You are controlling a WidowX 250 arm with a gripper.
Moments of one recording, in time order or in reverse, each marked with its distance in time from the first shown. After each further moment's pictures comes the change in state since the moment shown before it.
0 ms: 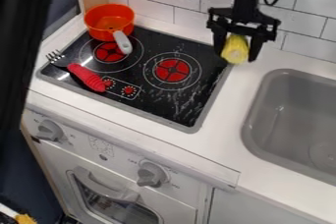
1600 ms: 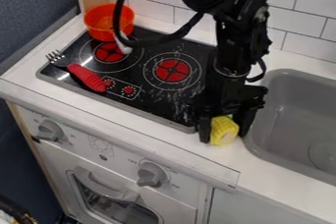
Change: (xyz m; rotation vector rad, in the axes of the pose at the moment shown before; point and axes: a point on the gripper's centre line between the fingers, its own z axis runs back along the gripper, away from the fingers) arm -0.142 -0.019 -0.014 0.003 0.001 0.667
